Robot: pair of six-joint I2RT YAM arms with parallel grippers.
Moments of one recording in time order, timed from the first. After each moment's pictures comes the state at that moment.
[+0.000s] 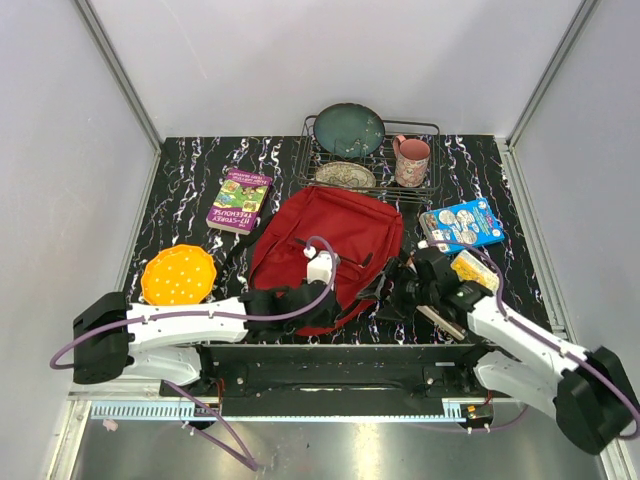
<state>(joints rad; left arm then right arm) -1.25 1.25 0.75 -0.24 -0.37 -0.81 0.57 0.94 0.47 -0.30 -0.38 1.17</state>
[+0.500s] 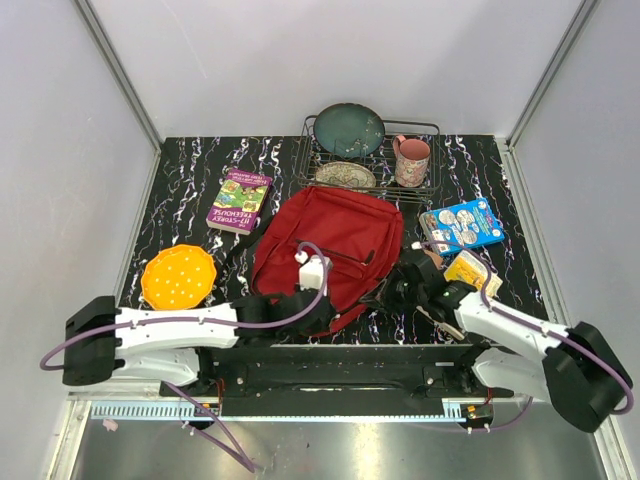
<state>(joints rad) -1.30 1.20 0.72 -0.25 -0.43 -0.84 0.66 1.12 0.45 -0.12 -0.24 1.27</state>
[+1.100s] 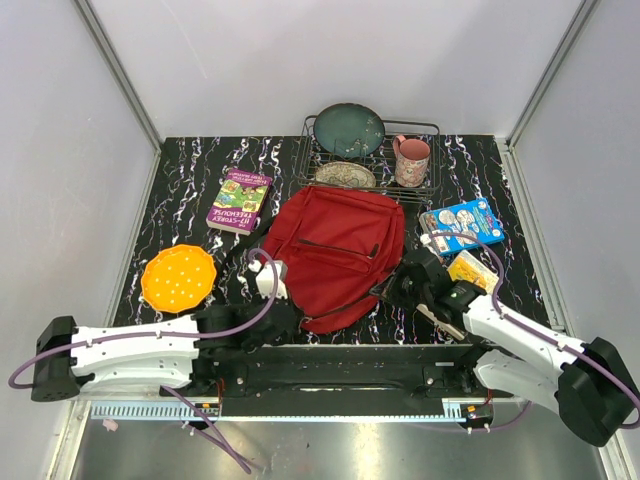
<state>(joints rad) -1.31 0.88 0.54 -0.47 -0.58 -1.08 0.67 1.01 0.49 -0.24 -0.03 1.14</state>
